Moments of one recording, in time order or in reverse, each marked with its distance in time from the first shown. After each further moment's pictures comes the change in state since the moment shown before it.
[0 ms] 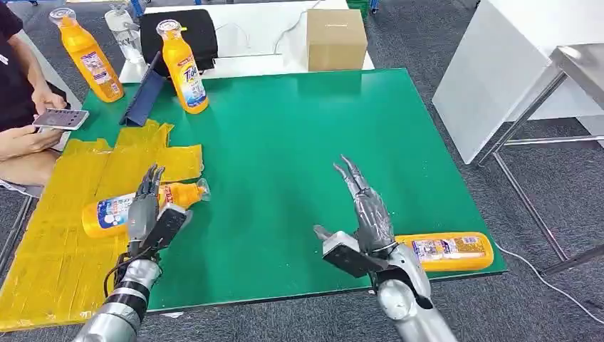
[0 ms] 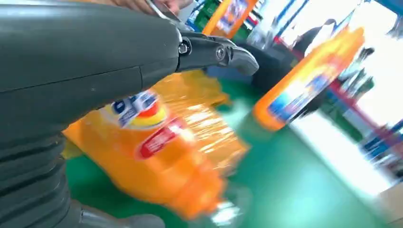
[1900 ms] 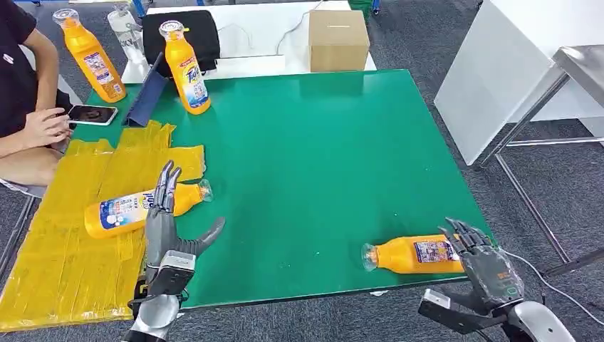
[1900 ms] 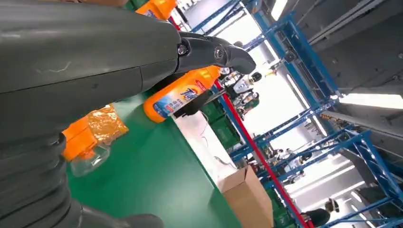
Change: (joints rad) left arm 0.327 -0.056 -0.311 -0.654 0.128 -0.046 0.028; right arm 0.431 -0.460 -0.354 -0.230 0.219 0.131 0.150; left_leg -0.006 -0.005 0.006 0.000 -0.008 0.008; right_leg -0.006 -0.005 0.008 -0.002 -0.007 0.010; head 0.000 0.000
